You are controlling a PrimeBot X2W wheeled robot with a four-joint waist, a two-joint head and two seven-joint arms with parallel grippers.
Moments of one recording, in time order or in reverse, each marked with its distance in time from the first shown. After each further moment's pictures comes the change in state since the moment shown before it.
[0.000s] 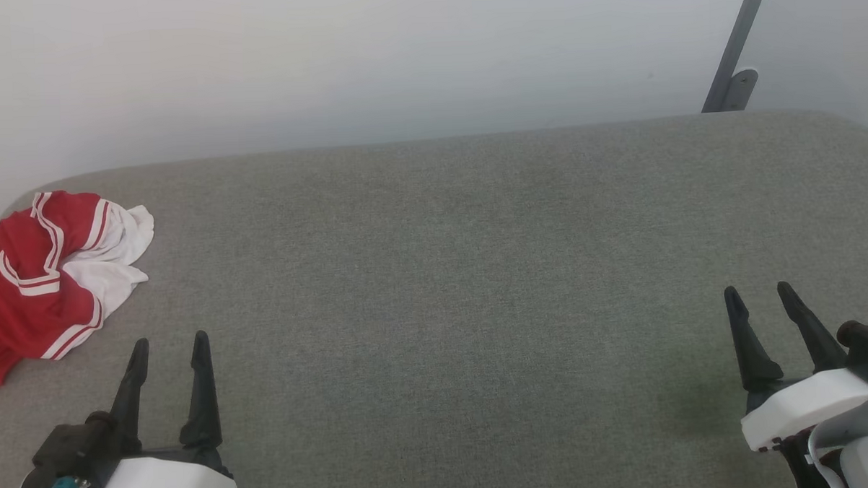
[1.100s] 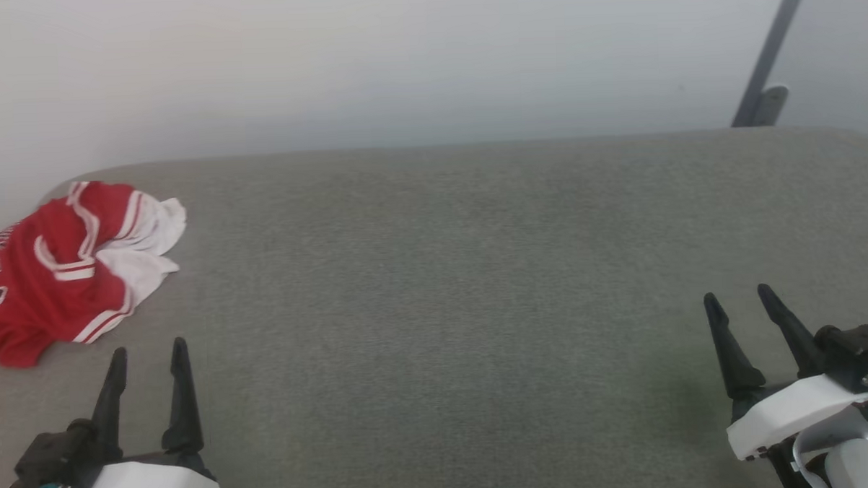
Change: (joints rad) left arm -0.002 -0.007 0.048 0.025 0.034 -0.001 -0.013; right arm 0.006 -0.001 0.032 -0.015 -0.063 0.000 -0.014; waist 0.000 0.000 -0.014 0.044
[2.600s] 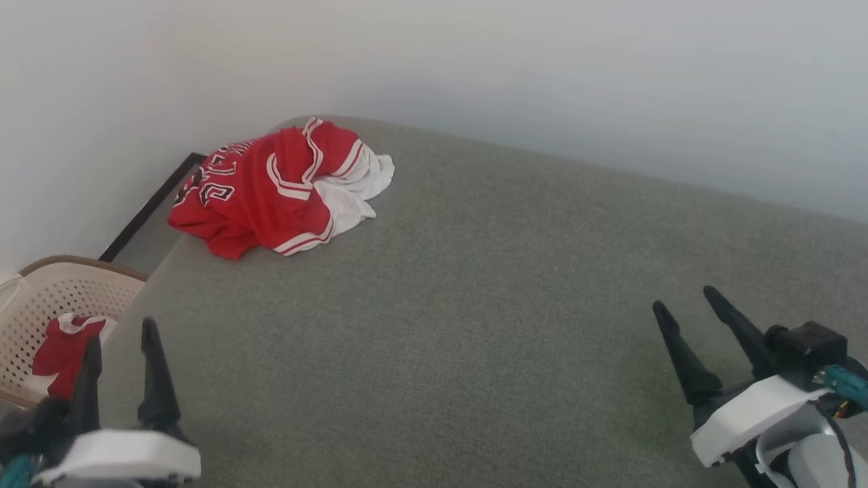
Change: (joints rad) left arm -0.082 -0.005 0.073 0.107 -0.051 0.007 0.001; right arm -0.034 -0.007 0.142 0.011 0.021 0.000 -0.001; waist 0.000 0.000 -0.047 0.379
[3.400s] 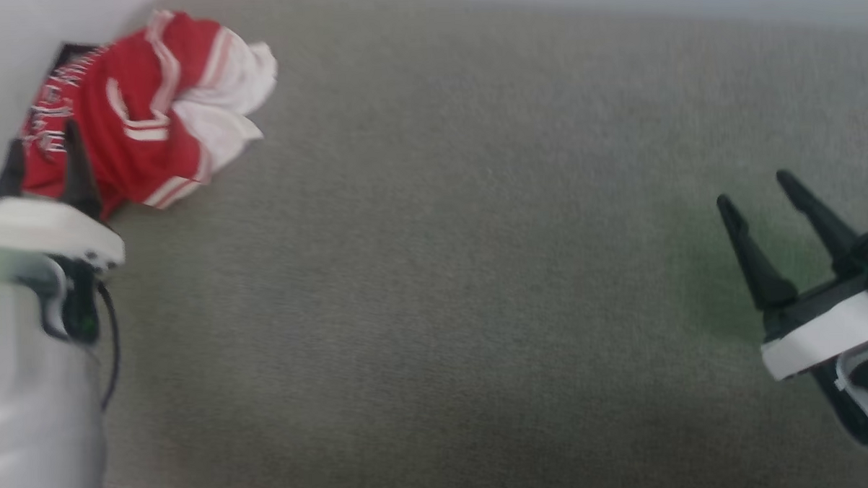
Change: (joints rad) left arm -0.648 0.172 -0.043 0.545 -0.092 0.003 0.044; right arm -0.113 -0.188 -0.012 -0.170 0.021 0.001 0.009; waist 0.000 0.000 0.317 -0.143
